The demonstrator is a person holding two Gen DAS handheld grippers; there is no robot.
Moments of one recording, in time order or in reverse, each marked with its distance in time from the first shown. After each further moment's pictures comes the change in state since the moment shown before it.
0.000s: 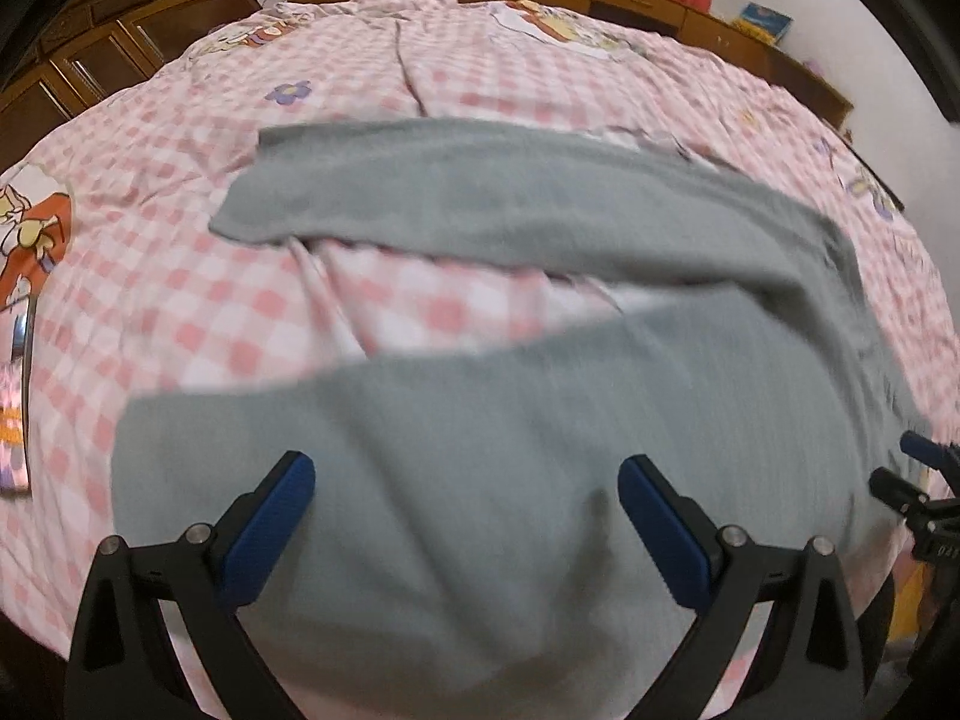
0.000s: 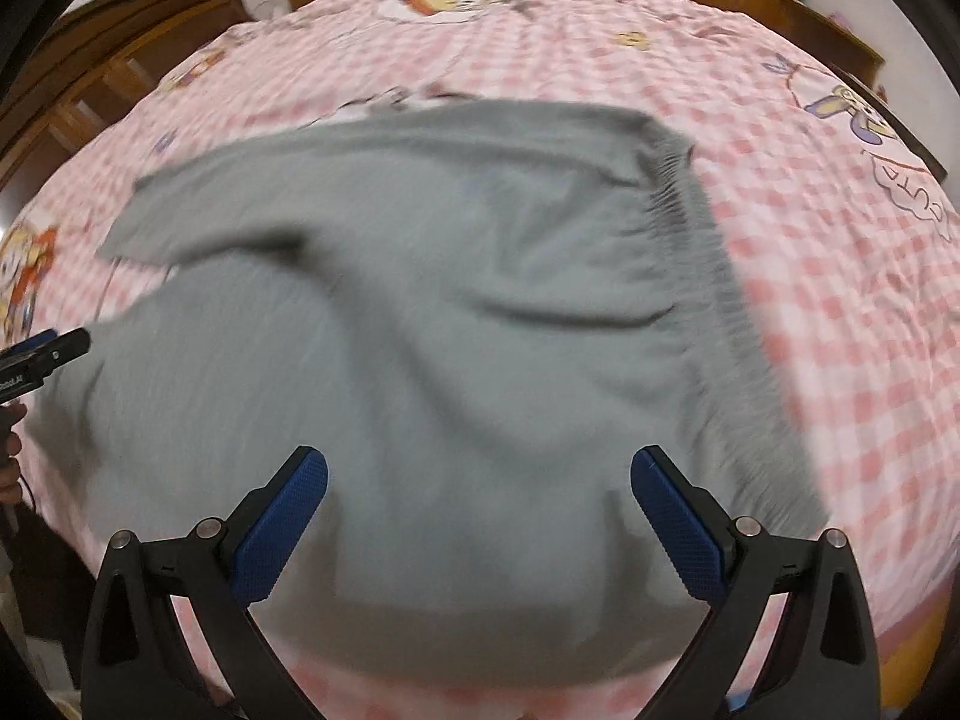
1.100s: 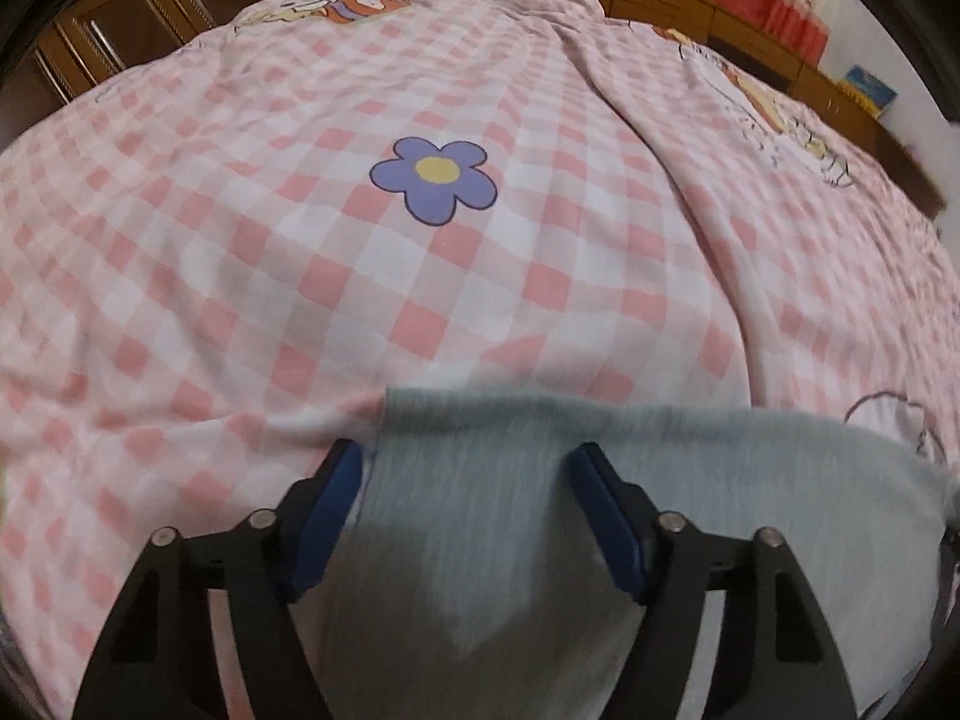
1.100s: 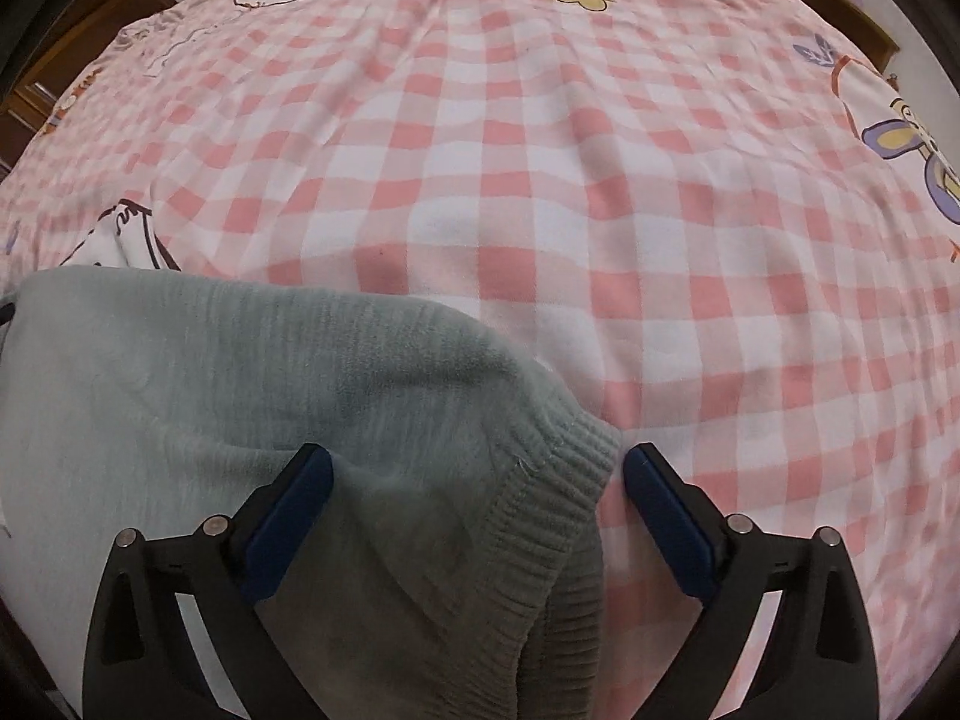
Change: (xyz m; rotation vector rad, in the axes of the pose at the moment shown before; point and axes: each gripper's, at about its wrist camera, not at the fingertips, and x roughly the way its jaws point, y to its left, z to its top) left arm 0.153 0.149 0.201 -0.166 0.010 0.093; right arm 0.140 -0.107 0.169 0.005 0.125 -0.060
